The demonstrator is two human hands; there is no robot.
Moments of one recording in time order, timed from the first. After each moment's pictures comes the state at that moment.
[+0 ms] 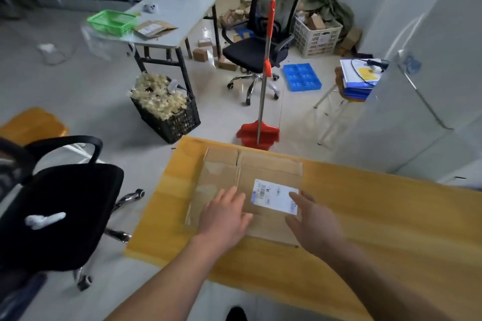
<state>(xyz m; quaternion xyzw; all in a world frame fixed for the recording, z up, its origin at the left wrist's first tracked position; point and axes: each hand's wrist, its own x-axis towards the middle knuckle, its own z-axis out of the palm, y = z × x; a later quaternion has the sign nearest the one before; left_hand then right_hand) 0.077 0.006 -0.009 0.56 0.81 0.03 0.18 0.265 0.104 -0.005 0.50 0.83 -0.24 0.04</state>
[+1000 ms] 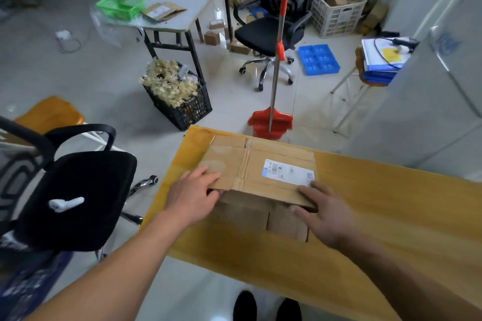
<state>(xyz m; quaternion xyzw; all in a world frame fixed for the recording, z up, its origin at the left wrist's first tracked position) 0.003 -0.001 -0.001 0.49 0.86 0.03 0.17 0.279 0.129 -0.014 0.46 0.84 -0.30 0.03</state>
